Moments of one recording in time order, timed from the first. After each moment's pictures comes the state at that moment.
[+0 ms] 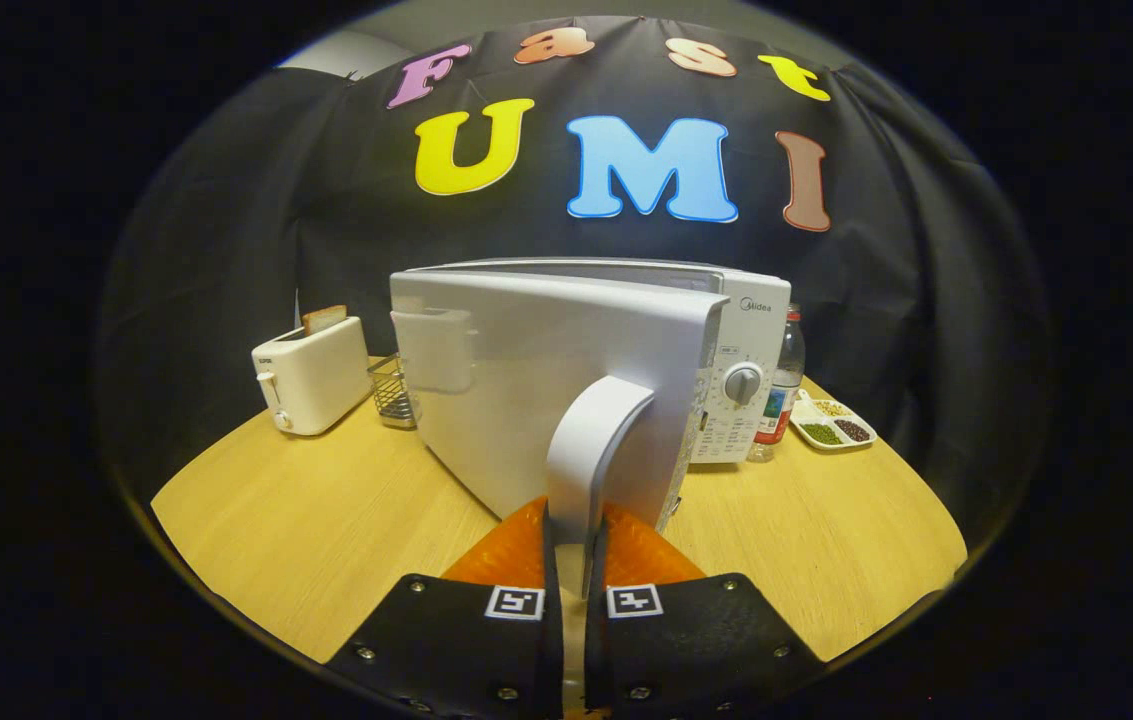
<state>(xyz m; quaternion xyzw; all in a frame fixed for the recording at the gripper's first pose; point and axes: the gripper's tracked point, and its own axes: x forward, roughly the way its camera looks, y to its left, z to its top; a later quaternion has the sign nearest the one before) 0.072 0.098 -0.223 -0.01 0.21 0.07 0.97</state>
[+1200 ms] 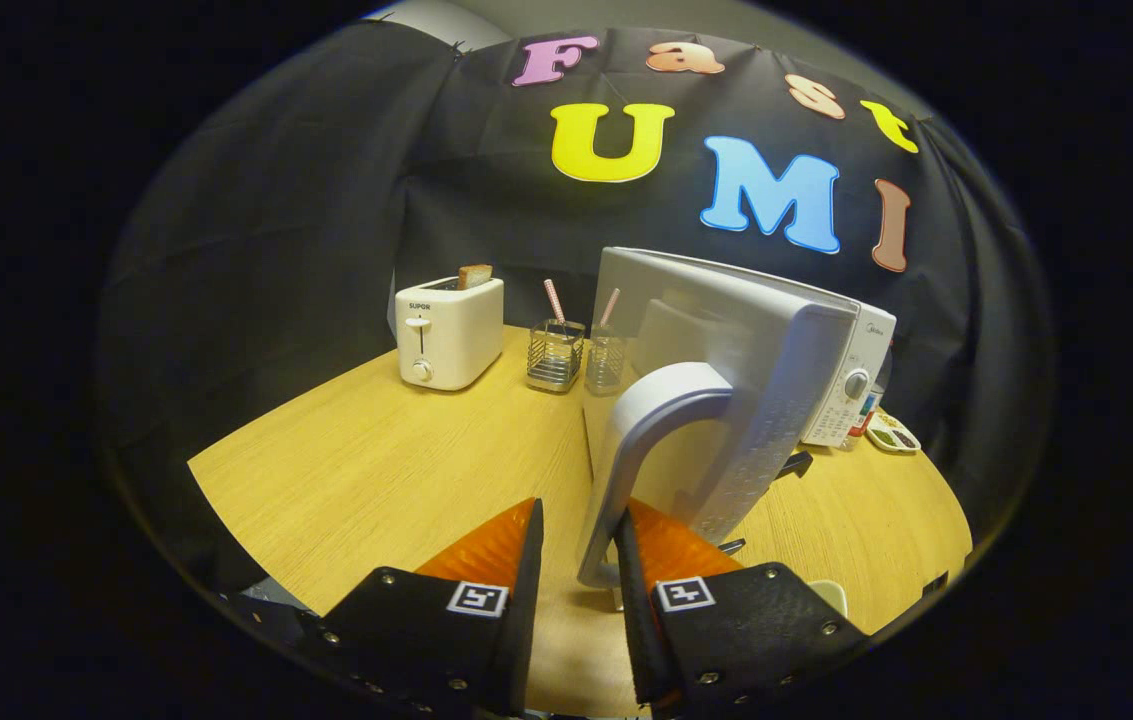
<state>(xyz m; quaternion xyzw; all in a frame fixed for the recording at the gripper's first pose) -0.021 0.271 -0.230 -0.06 0.22 0.13 0.96</state>
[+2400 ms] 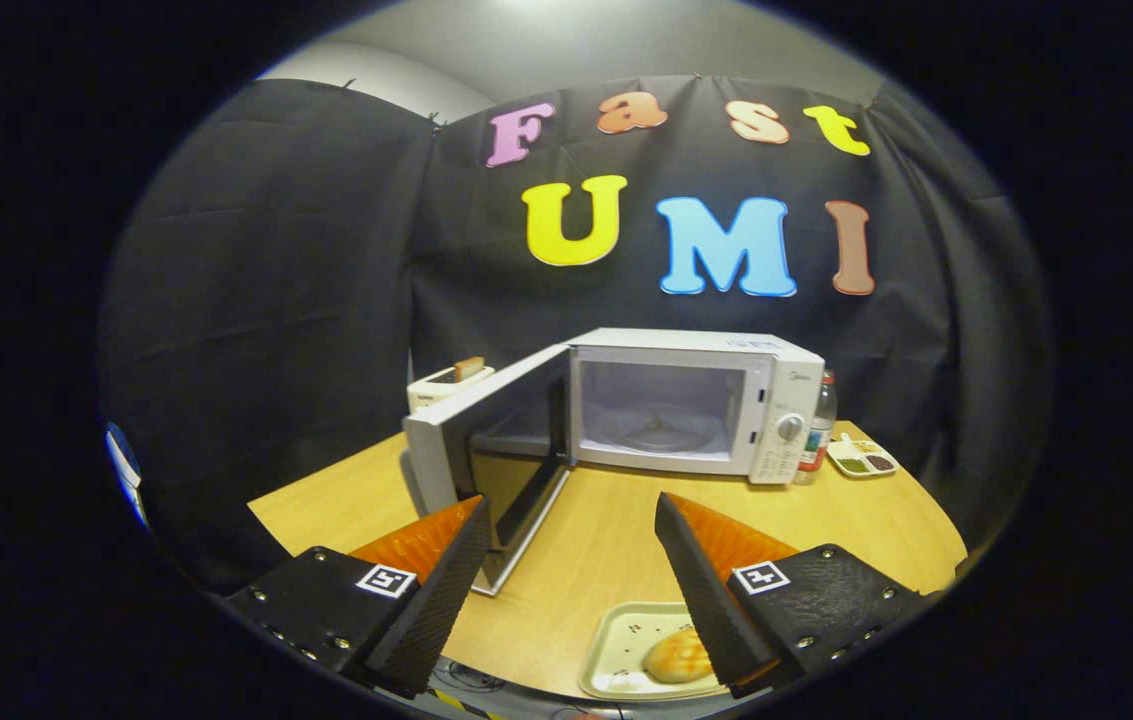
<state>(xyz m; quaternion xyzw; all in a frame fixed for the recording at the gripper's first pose) -0.061 0.143 -0.153 -0.01 0.14 0.15 0.98</state>
